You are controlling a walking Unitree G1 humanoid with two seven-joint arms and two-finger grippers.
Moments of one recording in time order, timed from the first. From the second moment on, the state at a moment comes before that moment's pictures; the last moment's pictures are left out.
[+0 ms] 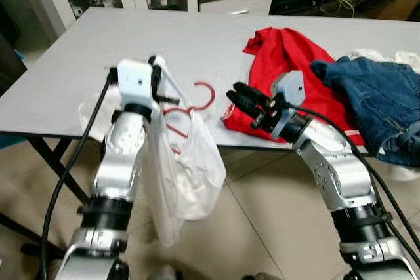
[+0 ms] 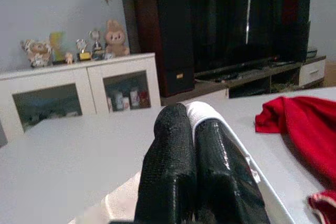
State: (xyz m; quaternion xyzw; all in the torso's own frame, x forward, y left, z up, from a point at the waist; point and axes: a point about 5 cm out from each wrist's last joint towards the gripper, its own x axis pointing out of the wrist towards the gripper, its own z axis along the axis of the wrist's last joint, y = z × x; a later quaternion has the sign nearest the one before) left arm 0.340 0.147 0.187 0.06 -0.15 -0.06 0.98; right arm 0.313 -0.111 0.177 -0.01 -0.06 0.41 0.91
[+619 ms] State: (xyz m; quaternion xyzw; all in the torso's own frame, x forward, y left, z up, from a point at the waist) left arm 0.374 0.157 0.229 0.10 -0.20 -0.06 0.97; right arm 0.309 -0.116 0.180 0.03 -0.05 0.41 0.91
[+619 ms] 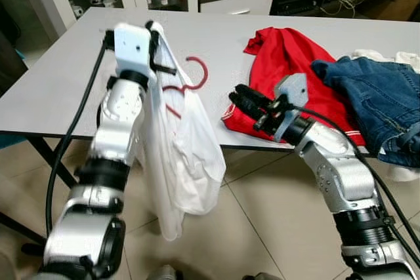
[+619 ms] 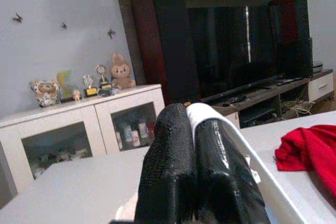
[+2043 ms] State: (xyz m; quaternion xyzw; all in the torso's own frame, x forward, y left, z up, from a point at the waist) left arm 0.379 0.147 0.229 0.10 -0.22 -0.07 0.97; right arm 0.324 -0.048 0.185 0.07 -0.06 0.47 0.88
